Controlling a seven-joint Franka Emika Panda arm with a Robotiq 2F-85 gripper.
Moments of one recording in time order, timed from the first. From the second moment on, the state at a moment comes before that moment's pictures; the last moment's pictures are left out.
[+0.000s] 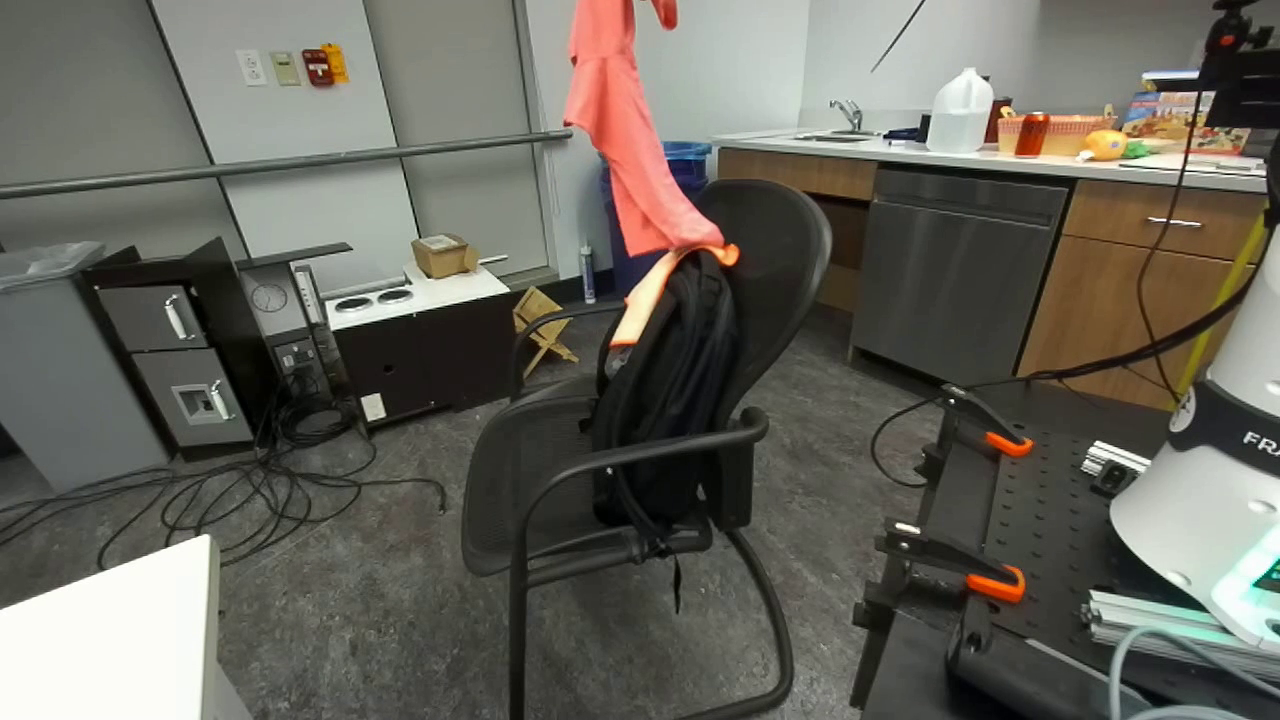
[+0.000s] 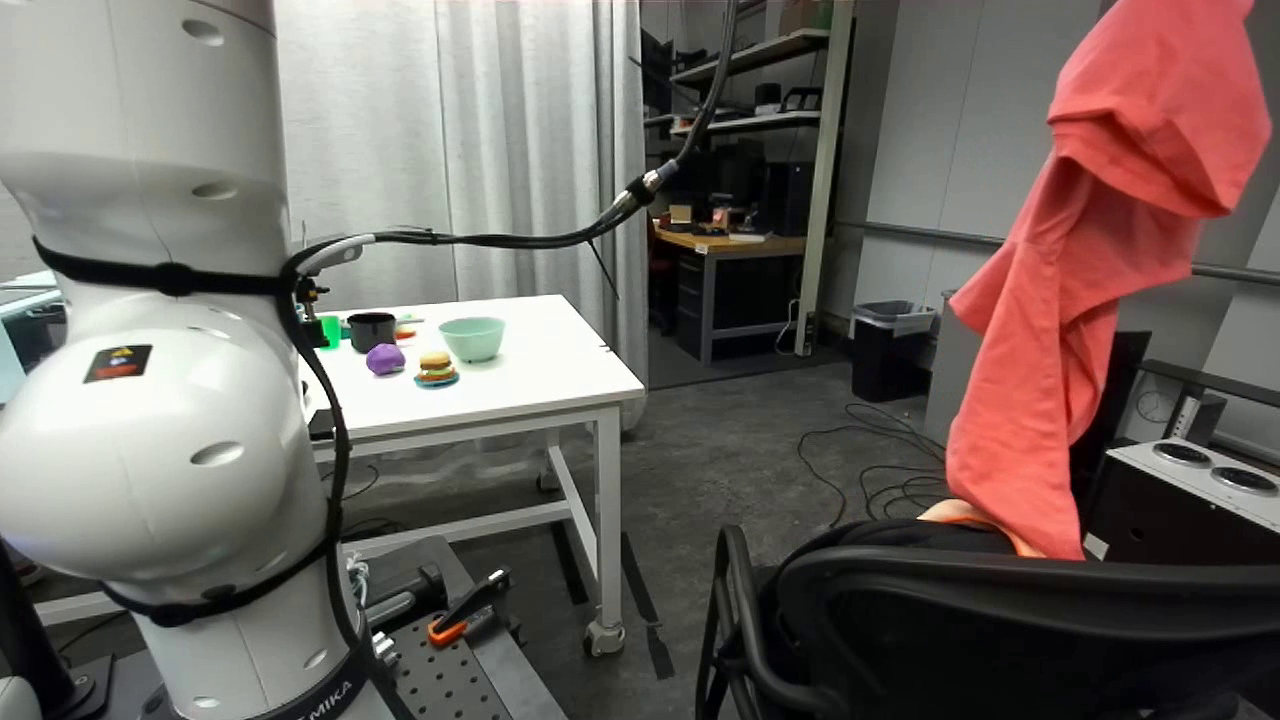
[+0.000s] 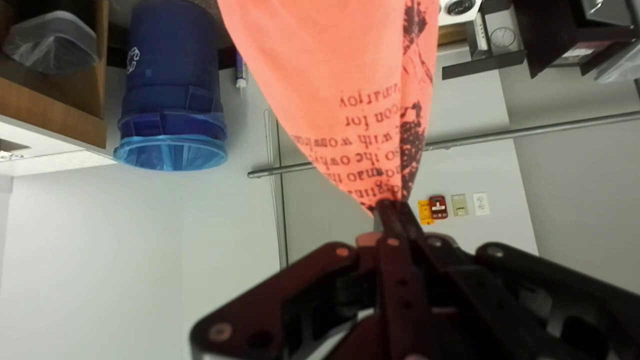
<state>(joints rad) -0.11 0.14 -0.16 -1.39 -0.35 2.52 0.54</state>
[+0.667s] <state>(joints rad) -0.14 0.30 -0.23 -1.15 -0.37 2.54 0.62</state>
